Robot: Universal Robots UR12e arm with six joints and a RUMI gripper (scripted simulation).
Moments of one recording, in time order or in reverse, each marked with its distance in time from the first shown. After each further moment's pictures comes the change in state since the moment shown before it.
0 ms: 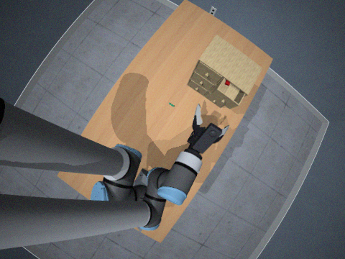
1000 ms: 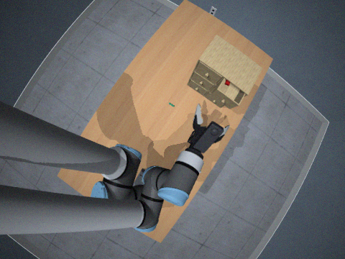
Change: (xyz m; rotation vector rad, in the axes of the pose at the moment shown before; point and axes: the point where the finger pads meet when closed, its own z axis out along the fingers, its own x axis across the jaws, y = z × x) arm 0.000 -0.001 0.000 -0.046 0.001 0.000
